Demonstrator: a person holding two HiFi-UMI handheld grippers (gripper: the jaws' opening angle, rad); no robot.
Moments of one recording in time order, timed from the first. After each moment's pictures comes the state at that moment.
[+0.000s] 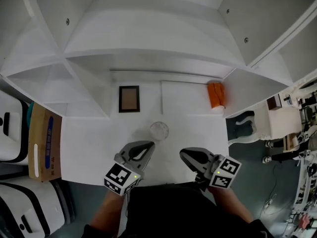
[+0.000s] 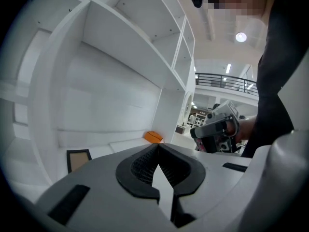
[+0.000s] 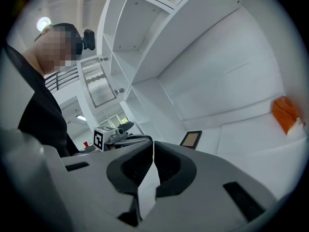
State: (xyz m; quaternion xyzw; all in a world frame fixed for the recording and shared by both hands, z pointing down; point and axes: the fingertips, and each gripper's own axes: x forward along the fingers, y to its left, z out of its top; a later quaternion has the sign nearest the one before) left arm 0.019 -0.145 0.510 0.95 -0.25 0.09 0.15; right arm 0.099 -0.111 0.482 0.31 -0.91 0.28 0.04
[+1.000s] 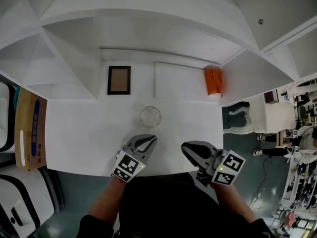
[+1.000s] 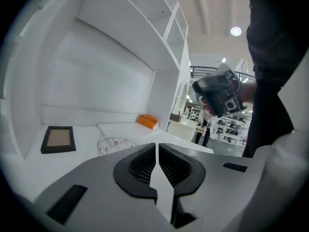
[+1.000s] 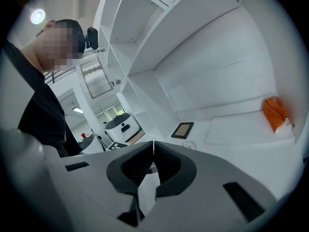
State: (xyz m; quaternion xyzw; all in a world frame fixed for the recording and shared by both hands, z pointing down) left arm 0.077 -0.115 0.628 0.96 -0.22 0.12 0.14; right arm 0.129 -0.094 0.506 0.31 -0.90 0.29 0.10
